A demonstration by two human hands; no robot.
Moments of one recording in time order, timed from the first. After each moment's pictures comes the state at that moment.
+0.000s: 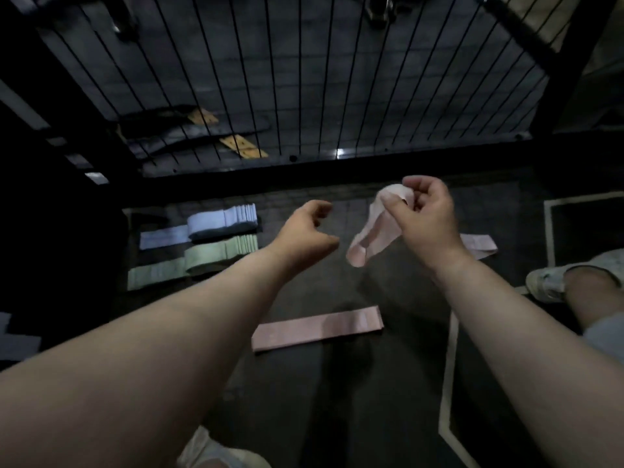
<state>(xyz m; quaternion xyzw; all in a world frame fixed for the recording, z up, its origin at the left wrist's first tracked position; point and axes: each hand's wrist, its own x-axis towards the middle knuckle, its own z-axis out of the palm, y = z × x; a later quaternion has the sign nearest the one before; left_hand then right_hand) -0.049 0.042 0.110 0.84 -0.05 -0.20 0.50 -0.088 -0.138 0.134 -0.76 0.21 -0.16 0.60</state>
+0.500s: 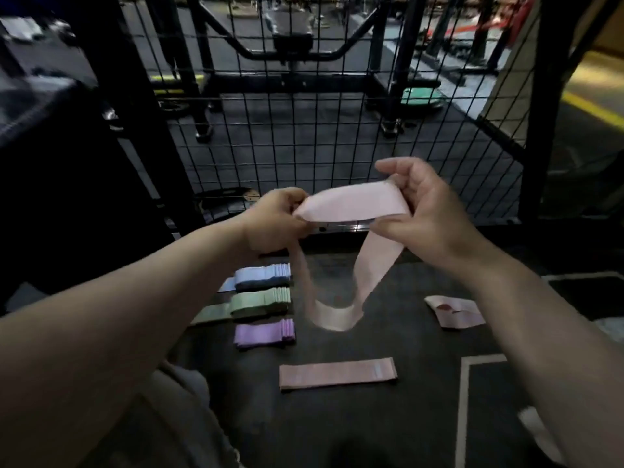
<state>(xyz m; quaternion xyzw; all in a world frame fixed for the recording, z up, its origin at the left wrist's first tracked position) -0.080 0.146 0.304 0.86 -0.15 -0.10 0.47 -0.144 -0.080 0.326 -0.84 -0.10 -0.10 0.52</state>
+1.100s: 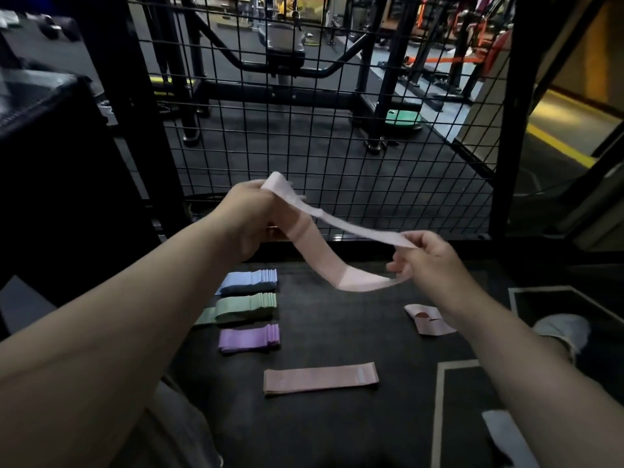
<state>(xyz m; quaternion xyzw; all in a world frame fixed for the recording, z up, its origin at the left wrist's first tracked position) -0.098 0.161 0.334 0.68 0.04 -0.13 0.73 -0.182 -0.079 0.301 -0.78 0.18 -0.06 0.59</state>
